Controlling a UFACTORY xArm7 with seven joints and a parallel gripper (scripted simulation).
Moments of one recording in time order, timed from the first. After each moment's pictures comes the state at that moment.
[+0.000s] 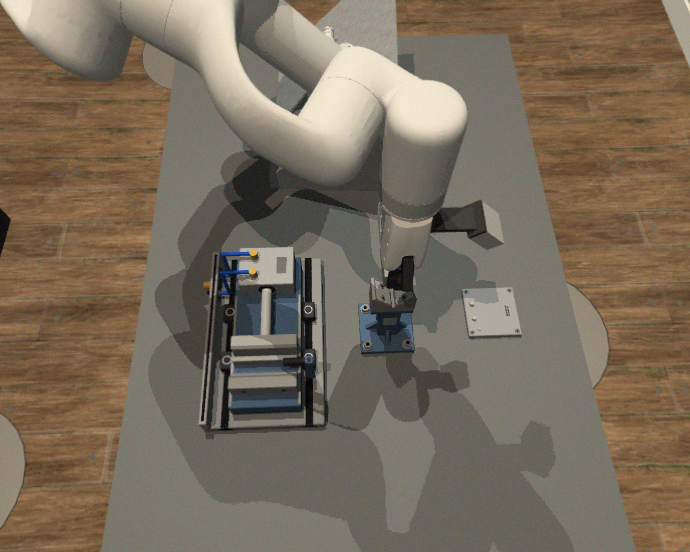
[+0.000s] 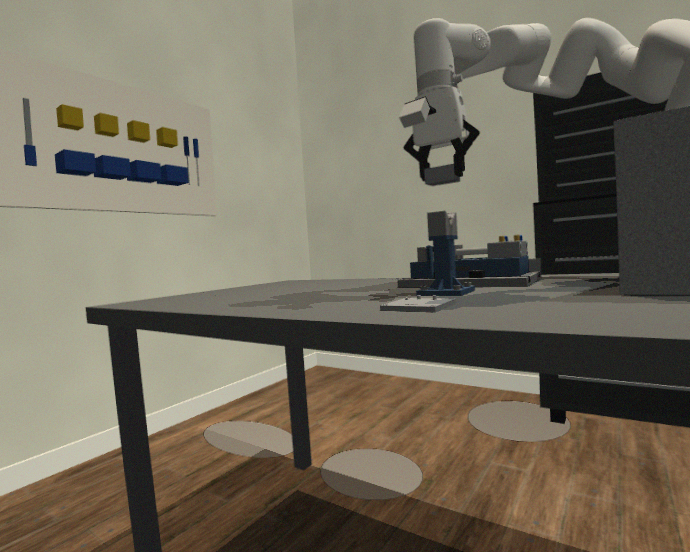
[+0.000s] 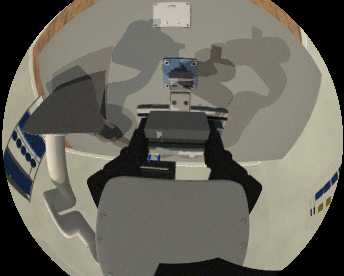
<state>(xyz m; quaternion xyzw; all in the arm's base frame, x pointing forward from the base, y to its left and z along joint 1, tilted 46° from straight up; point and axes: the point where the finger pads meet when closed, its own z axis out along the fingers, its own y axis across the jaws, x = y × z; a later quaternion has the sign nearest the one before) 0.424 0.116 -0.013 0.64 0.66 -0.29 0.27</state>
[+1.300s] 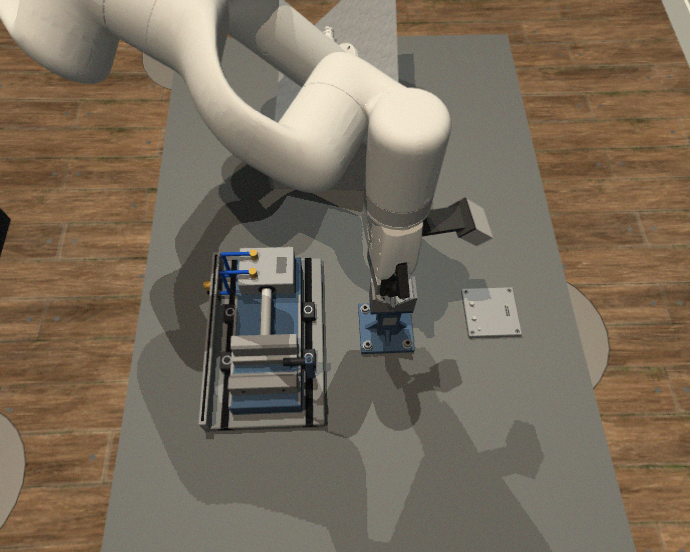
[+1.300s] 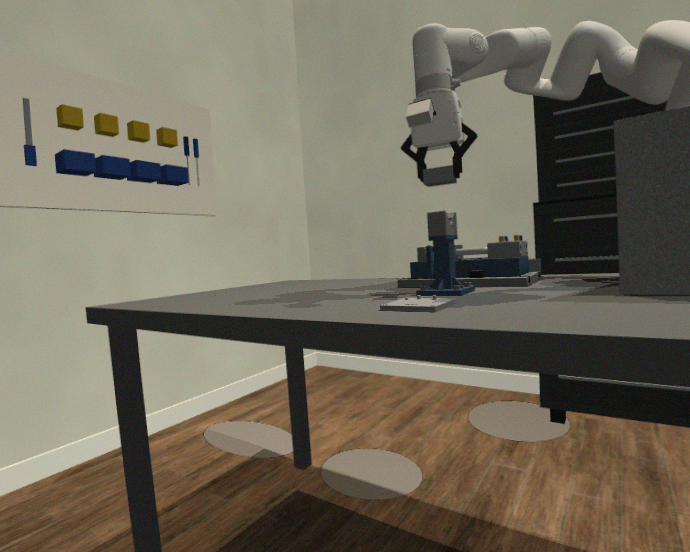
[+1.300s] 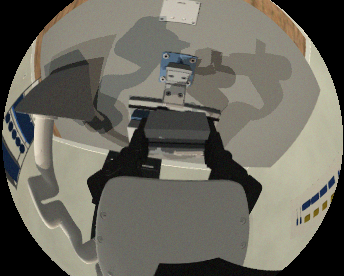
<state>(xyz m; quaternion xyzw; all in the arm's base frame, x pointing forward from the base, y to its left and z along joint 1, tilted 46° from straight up) 0.435 0.107 -0.002 0.59 0.71 -0.31 0.24</state>
